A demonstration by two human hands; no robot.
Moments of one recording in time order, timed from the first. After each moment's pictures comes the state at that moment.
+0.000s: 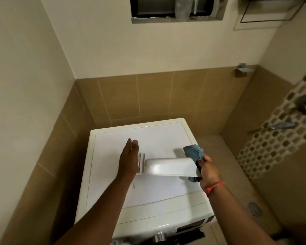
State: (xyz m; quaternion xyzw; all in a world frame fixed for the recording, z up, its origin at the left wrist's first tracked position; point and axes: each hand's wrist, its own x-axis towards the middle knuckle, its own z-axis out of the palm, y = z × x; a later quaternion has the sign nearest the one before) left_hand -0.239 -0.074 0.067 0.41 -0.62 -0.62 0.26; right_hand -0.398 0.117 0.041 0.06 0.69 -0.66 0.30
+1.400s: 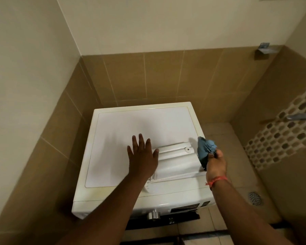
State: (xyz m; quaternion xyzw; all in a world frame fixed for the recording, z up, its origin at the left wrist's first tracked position) left_hand -0.253 -0.020 0.012 0.40 -0.91 -0.12 -0.01; right_hand -0.429 0.139 -0.025 0.11 0.67 -0.72 0.17
